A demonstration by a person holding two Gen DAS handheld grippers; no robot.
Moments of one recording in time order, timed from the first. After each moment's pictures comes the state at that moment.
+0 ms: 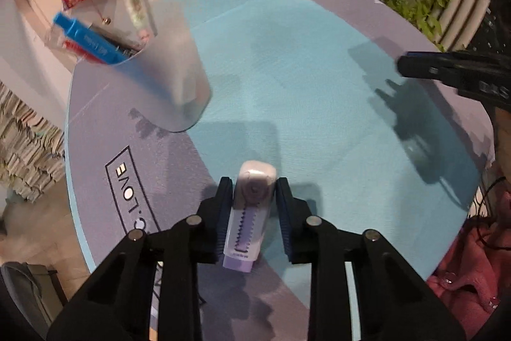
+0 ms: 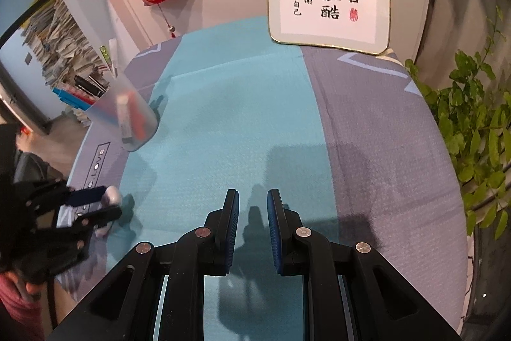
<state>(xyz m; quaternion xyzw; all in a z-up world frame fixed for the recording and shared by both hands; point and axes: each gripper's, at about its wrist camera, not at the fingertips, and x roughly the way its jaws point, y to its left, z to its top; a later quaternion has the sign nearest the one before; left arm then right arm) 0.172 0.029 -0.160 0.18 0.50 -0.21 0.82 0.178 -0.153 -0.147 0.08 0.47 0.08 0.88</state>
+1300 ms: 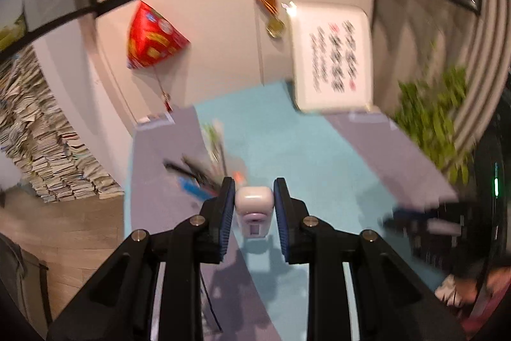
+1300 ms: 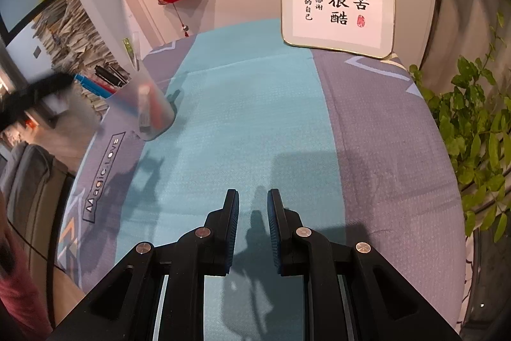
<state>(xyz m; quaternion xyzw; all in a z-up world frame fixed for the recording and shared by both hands) 0.187 0.029 -0.039 0.09 0.34 -0.12 0.93 0.156 -0.147 -0.138 0.06 0.46 0.10 0.88</state>
